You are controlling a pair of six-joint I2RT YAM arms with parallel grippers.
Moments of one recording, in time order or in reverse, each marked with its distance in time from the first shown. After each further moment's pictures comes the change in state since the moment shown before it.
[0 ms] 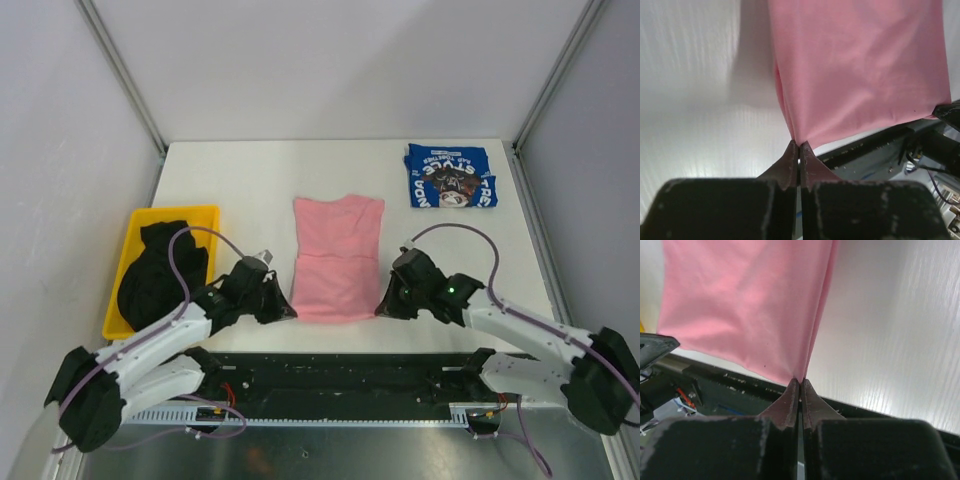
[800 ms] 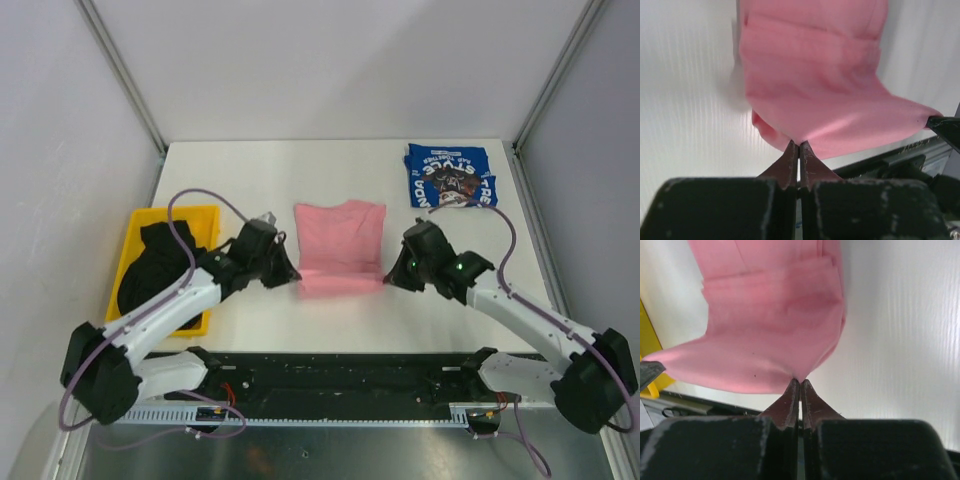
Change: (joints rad) left arm -0.008 0.097 0.286 -0.126 -0.124 0.006; right arm -0.091 -0.042 0.144 -0.101 0.103 -0.013
